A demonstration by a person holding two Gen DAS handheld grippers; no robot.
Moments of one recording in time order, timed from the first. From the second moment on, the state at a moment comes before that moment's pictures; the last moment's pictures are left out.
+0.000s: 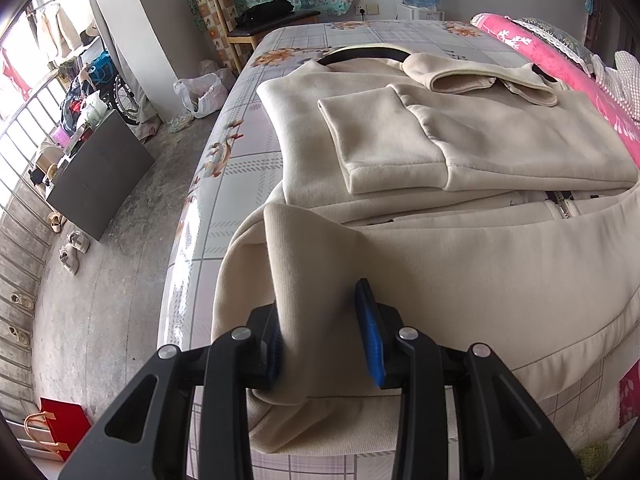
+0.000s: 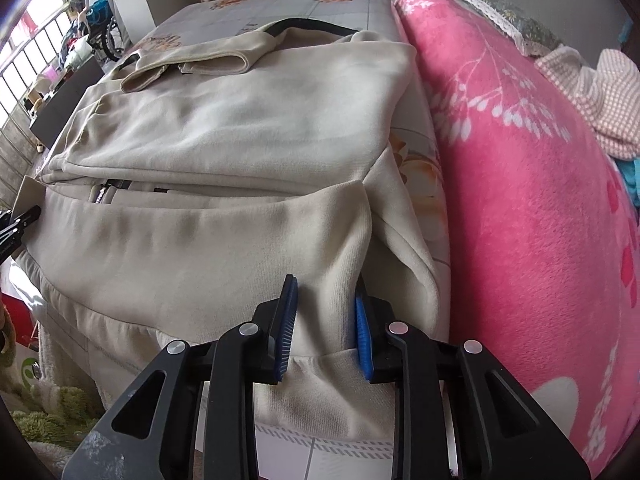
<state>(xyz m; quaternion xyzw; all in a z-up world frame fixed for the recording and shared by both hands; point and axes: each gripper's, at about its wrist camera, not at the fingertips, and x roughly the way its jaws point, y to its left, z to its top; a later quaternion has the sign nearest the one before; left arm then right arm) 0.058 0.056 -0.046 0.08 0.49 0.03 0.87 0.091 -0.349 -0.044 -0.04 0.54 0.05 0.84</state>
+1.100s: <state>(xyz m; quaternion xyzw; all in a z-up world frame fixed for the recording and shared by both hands) 0.033 0.061 -0.019 0.06 0.44 0.02 0.90 0.053 -0.348 0.007 -0.01 0.45 0.03 0.89</state>
